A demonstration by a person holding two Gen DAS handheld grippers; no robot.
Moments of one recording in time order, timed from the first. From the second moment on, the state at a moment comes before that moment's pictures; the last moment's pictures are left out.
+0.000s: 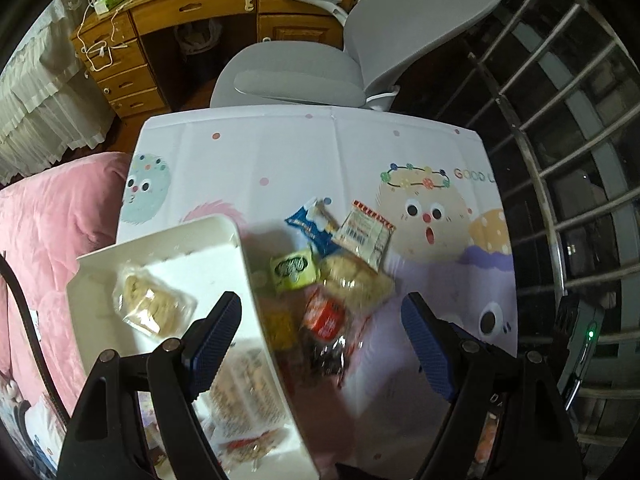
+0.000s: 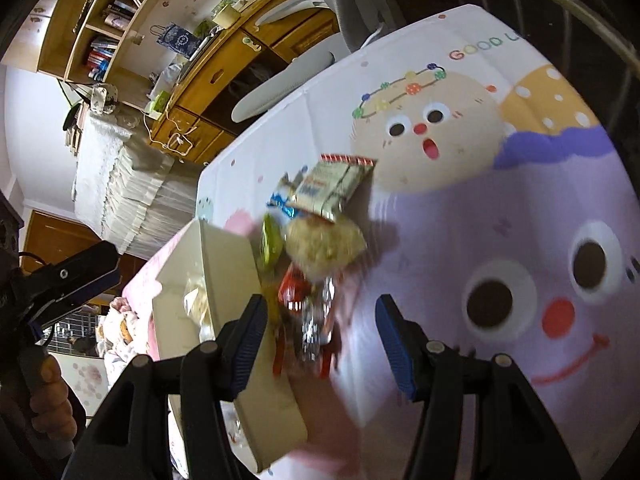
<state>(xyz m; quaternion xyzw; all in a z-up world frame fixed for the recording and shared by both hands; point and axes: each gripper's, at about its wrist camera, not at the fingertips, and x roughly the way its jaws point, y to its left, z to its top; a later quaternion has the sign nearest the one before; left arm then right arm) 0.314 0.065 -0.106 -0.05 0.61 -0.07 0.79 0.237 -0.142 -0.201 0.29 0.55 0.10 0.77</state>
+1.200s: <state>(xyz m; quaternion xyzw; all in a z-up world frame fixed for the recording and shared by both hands) 0.446 0.039 -0.272 -0.09 0.72 0.05 0.68 0.349 -0.129 -0.304 0.36 0.55 0.20 0.73</state>
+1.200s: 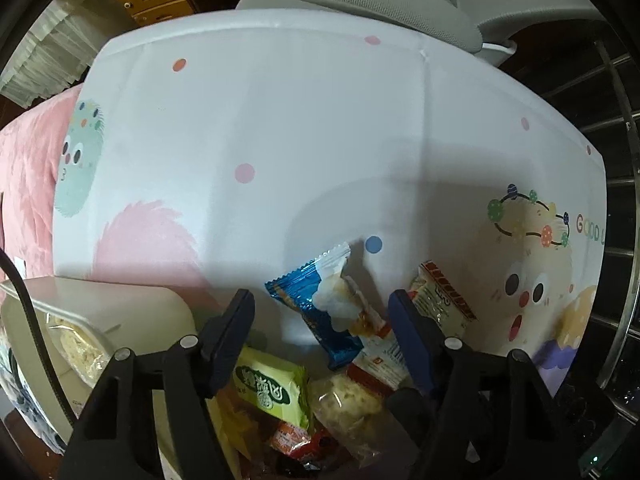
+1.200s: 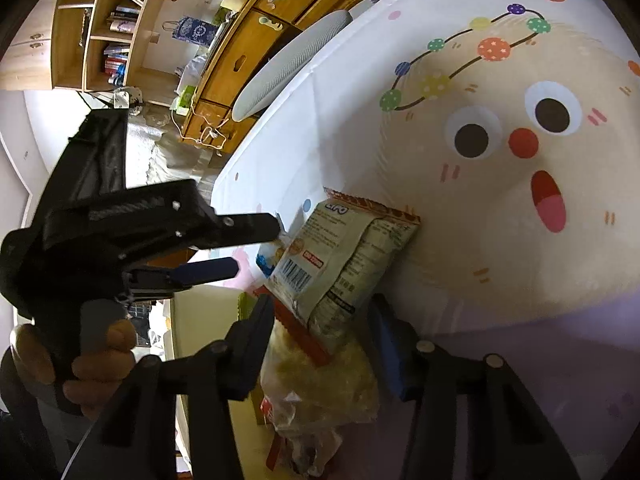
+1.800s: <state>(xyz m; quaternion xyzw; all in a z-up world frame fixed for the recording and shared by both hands) 0.449 0.048 -0.303 -0.12 0.73 0.05 0.67 0.346 -0.141 -0.305 0.35 0.55 0.18 0.74</state>
